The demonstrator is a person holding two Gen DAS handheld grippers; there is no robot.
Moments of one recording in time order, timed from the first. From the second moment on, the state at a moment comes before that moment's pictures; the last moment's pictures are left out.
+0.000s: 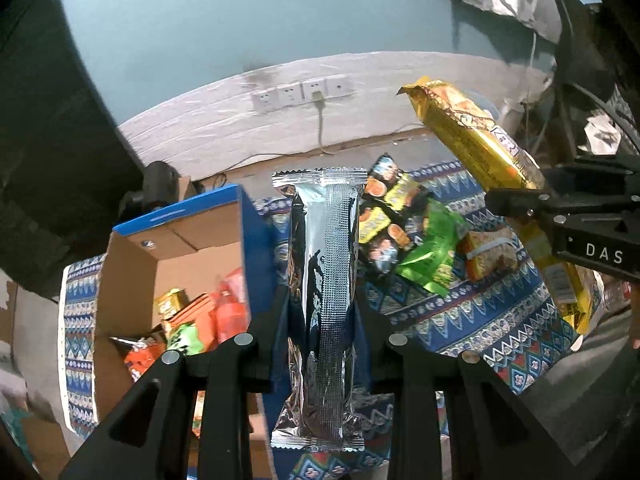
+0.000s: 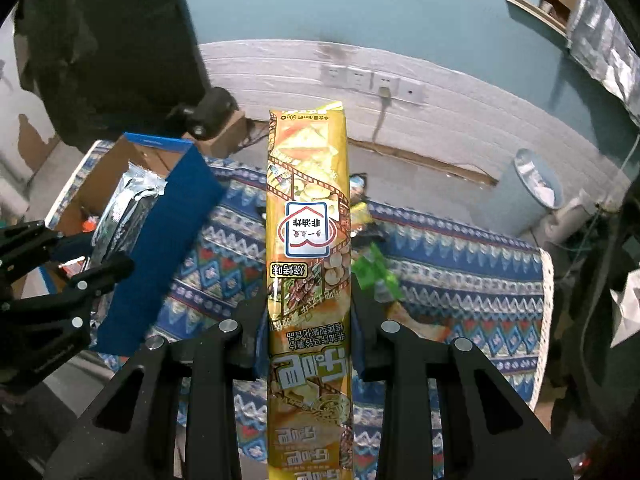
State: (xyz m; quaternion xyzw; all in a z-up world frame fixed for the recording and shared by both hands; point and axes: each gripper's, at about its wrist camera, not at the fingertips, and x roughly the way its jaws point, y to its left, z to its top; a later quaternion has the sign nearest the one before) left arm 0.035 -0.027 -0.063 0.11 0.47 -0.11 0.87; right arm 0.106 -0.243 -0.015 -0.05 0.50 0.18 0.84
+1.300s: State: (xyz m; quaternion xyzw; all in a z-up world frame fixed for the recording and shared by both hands) left arm 0.038 0.156 -0.074 0.05 0.49 0.02 0.87; right arm 0.135 -0.021 -0.025 -0.11 0.52 0.31 0.79
